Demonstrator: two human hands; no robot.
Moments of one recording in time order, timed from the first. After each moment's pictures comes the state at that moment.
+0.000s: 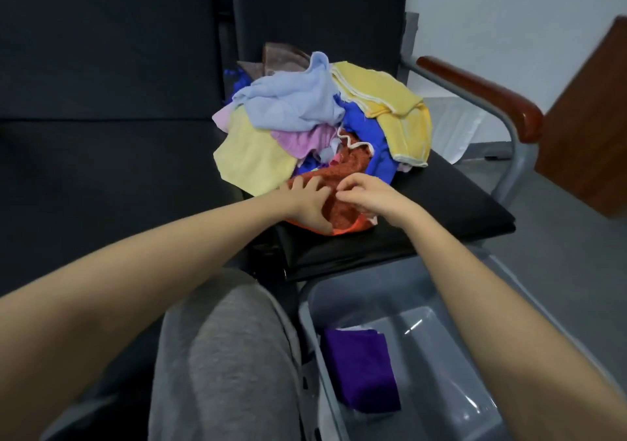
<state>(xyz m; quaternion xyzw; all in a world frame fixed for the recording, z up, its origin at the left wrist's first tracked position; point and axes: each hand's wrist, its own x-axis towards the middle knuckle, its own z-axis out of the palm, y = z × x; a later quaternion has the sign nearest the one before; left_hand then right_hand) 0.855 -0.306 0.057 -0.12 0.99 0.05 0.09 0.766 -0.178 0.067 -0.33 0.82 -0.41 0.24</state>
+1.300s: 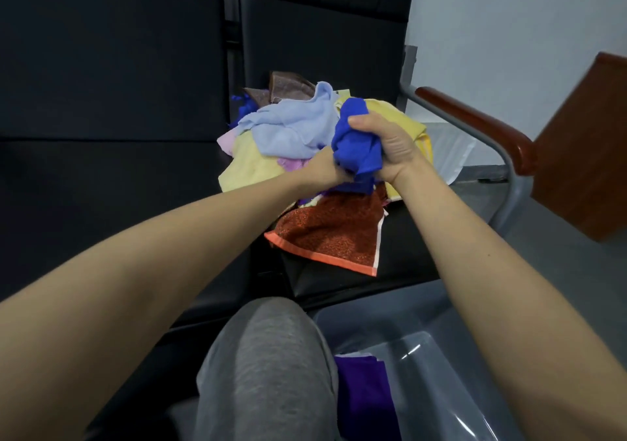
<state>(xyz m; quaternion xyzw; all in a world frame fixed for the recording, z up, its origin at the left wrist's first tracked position) 0.826 -0.324 0.126 -0.05 0.88 0.46 -0.16 0.785 -0.223 0.182 -0.28 0.50 -0.74 0.34</state>
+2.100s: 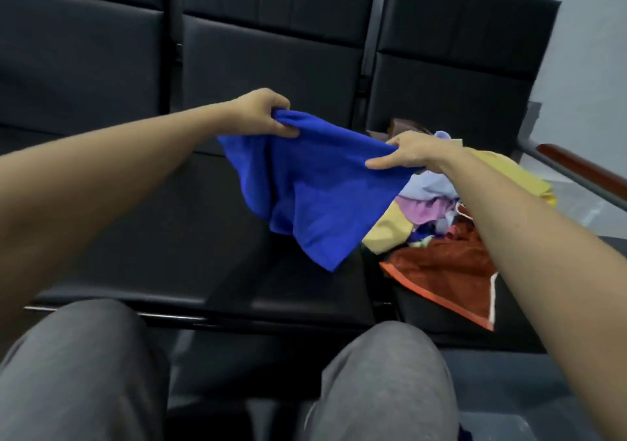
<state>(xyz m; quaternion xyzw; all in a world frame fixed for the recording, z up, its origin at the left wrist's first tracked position) 1.050 -0.543 0.220 -0.22 0.94 0.19 -0.19 0.849 -0.352 0.225 -0.45 0.86 -0.17 0.15</state>
